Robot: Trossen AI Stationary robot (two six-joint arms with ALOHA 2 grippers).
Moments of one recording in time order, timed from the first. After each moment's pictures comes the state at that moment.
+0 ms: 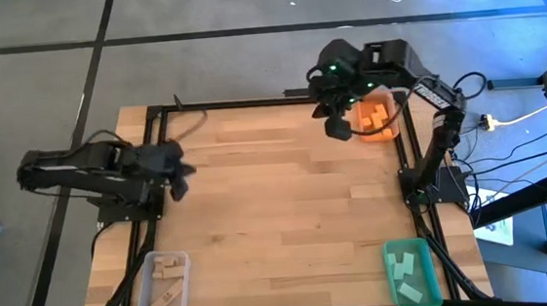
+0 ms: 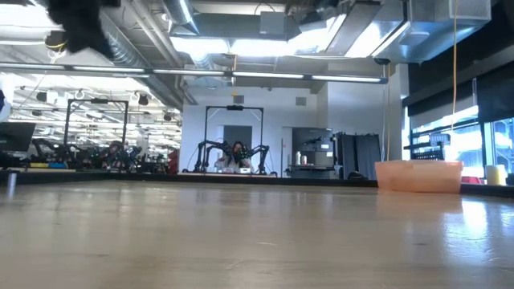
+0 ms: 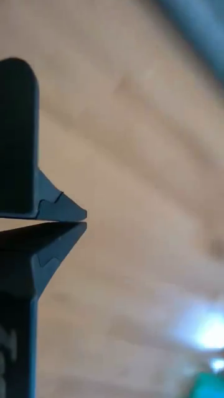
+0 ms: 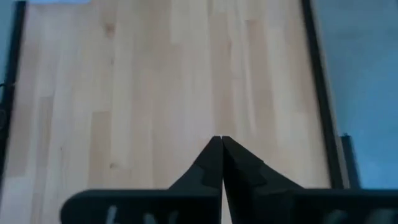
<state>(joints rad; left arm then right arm) -0.07 0.67 0.85 -0.93 -0.27 -0.55 -0.30 1.78 2.35 -1.57 -0.14 -0.22</state>
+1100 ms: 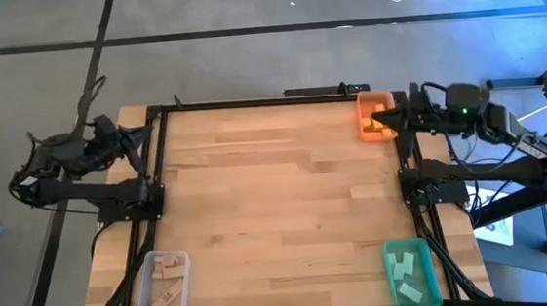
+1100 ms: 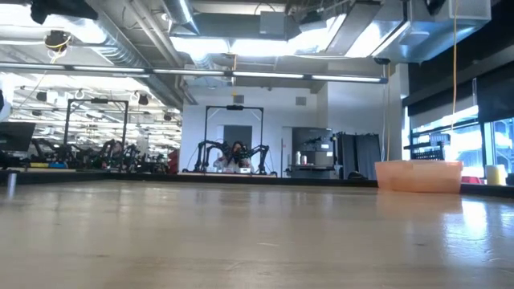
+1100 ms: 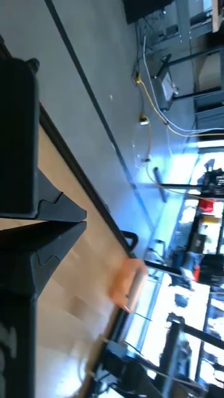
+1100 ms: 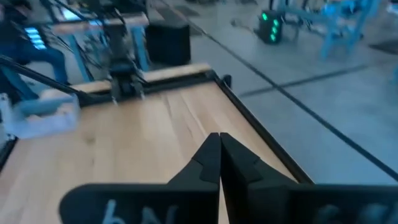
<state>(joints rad) 0.01 0.22 0.90 -0.88 -0.69 -0.25 -0.30 0.62 1.04 -0.69 0.02 0.04</state>
